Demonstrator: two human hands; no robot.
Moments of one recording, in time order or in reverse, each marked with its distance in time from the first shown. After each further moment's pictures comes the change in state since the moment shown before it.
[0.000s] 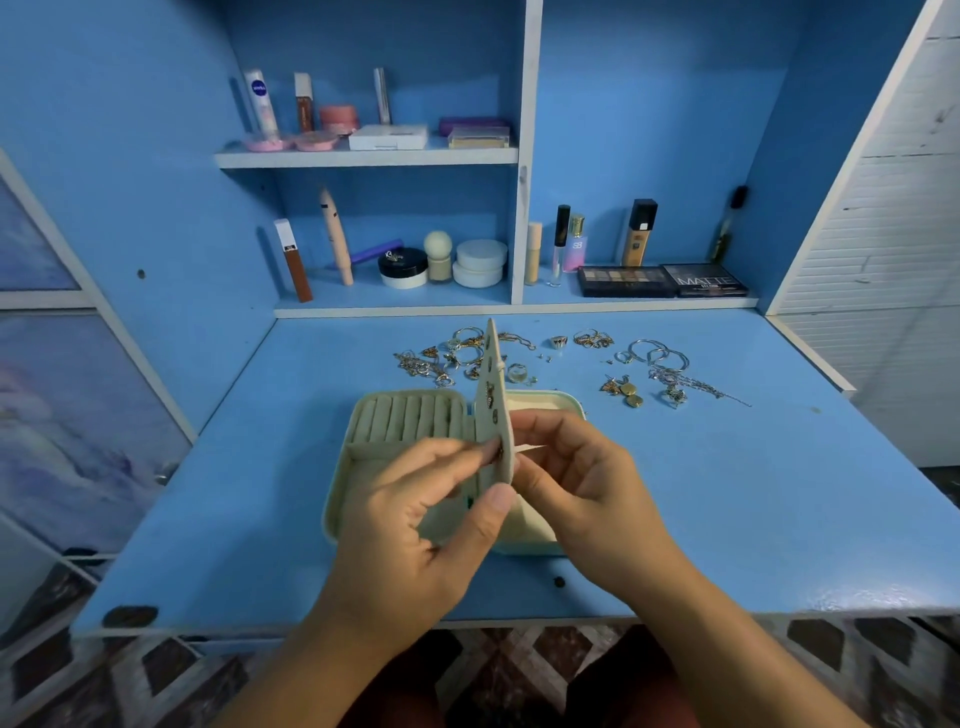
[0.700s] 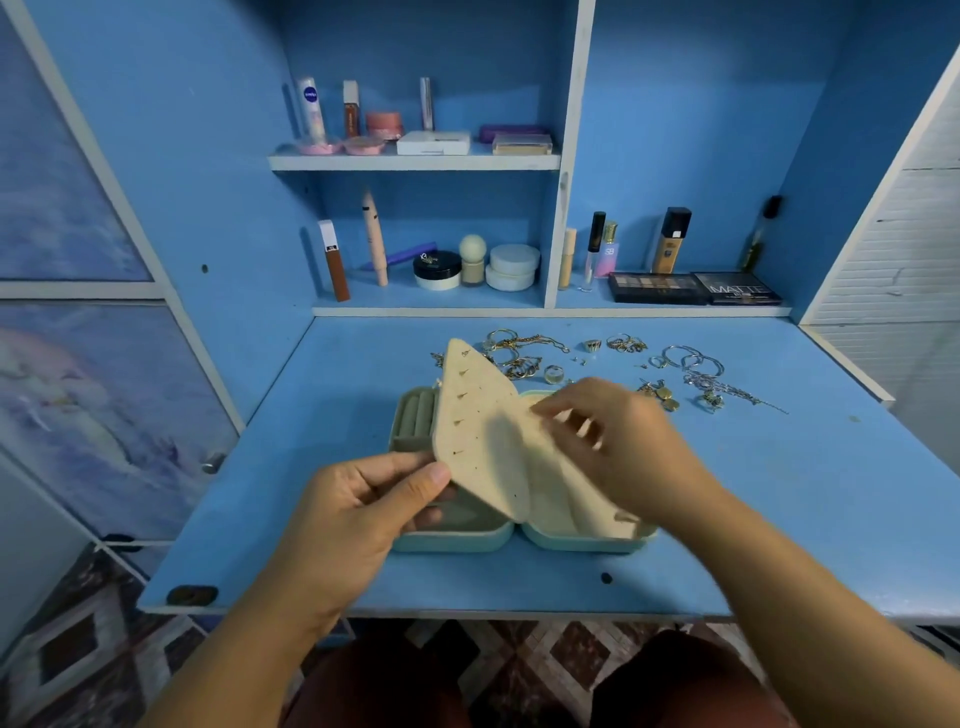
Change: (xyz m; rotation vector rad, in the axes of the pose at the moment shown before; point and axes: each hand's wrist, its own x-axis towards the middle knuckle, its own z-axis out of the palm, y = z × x) left_hand -0.005 -0.018 -0.056 -0.596 -0.022 -0.792; right_hand 0.039 -0.018 -0.006 -0.945 -0.057 -0.161
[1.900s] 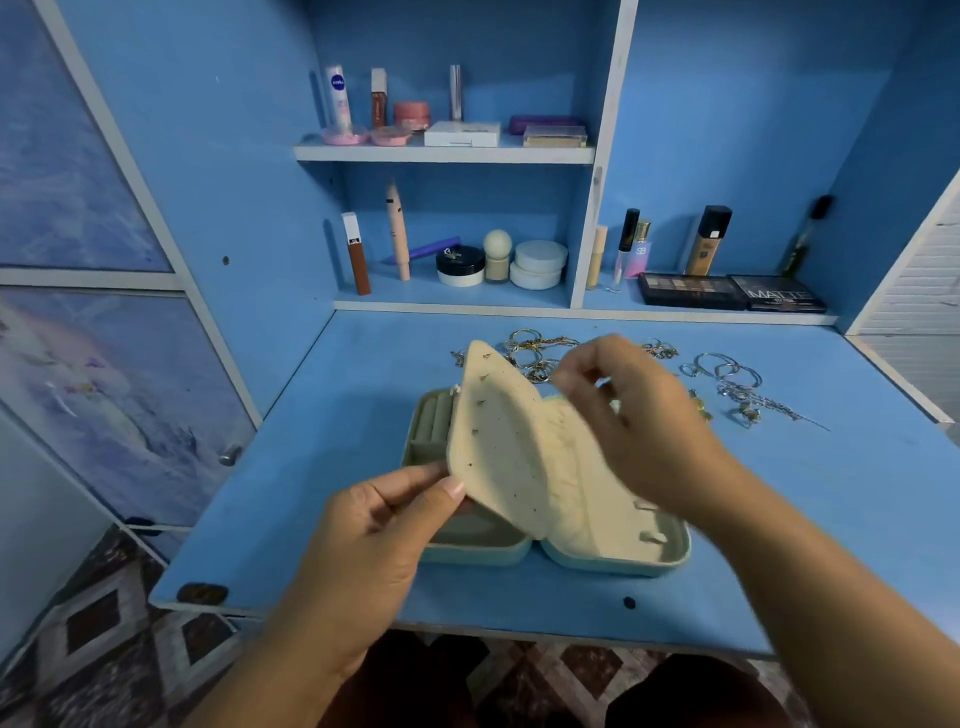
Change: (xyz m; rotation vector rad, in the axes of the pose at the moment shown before) left_hand -0.007 -0.006 0.008 -0.025 0.072 -0.011; right_hand 0.024 -0.020 -0.005 0.147 0.083 -0.053
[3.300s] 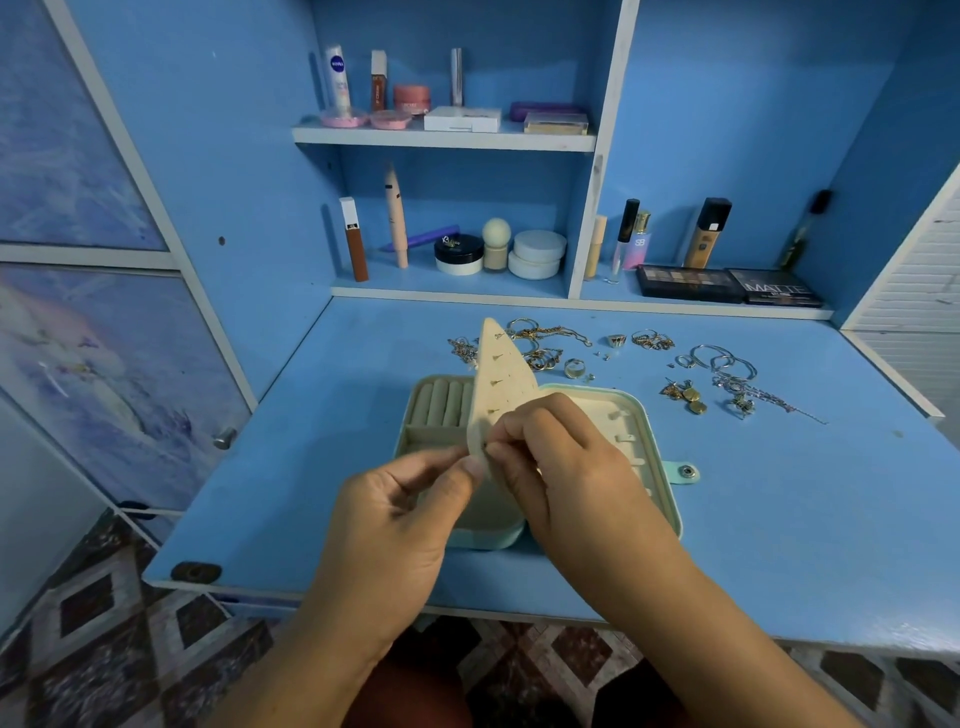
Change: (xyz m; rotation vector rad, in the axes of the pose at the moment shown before) left_hand -0.007 0.005 0.023 0.007 0.061 0.150; right_hand -0.046 -0.023 0.043 -0.118 0.104 -0.275
